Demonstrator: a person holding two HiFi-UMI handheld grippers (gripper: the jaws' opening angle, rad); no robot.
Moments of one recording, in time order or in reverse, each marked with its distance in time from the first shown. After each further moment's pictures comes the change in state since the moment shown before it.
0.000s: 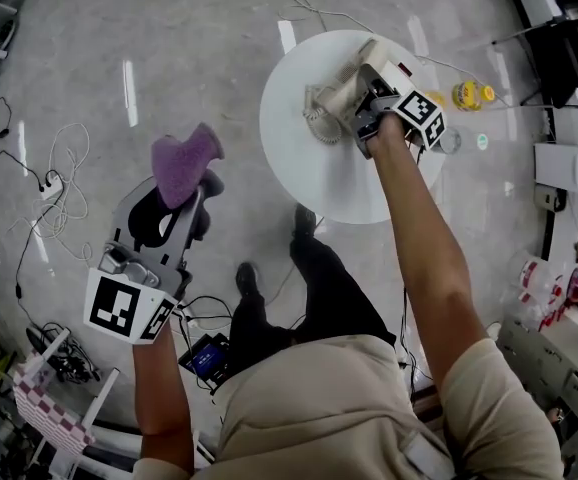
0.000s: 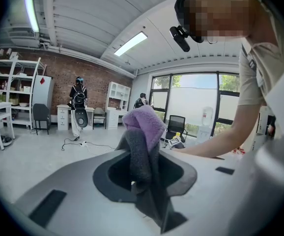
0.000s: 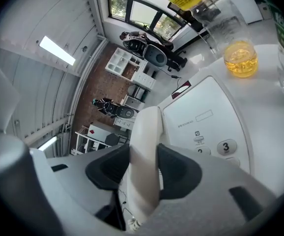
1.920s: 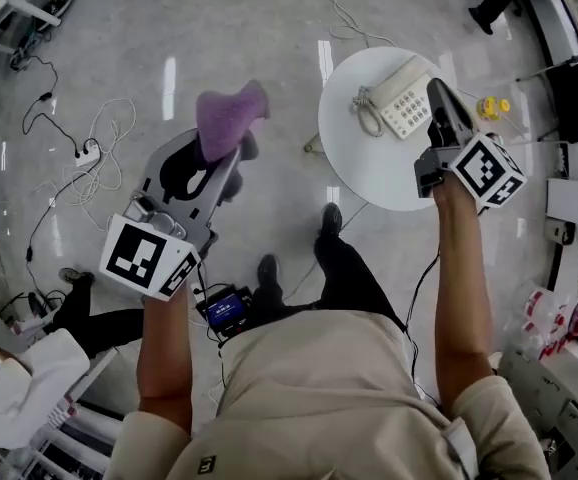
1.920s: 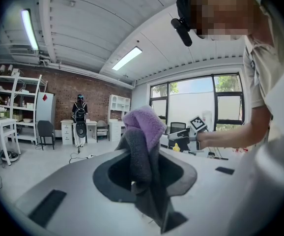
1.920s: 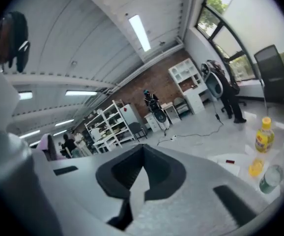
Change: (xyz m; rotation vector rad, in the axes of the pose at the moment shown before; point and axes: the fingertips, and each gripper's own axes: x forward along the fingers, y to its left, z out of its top) left arm -0.123 0.005 0.070 0.067 -0.098 0.031; right arm -0.181 0.269 -0.050 -0.721 -0.035 0.214
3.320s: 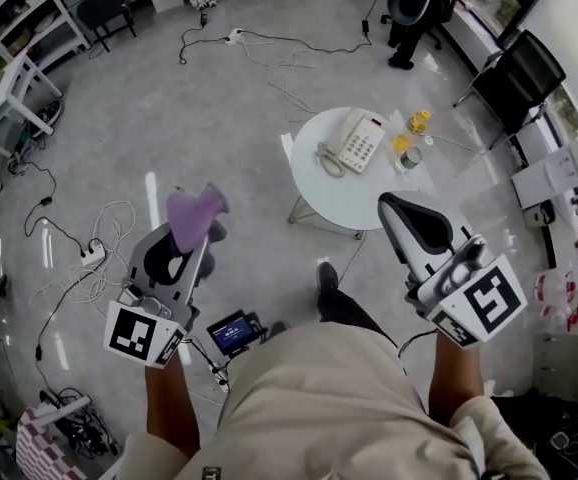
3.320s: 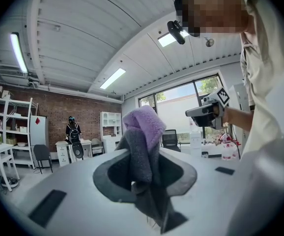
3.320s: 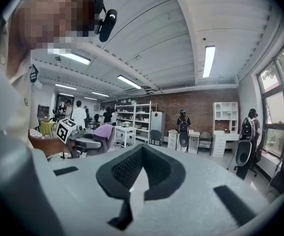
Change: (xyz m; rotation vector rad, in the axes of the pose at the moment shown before) left arm -0.196 -0.077 0.089 0.167 -0.151 -0.066; right arm -0.276 0.324 0.040 -0.645 -0.065 0.195
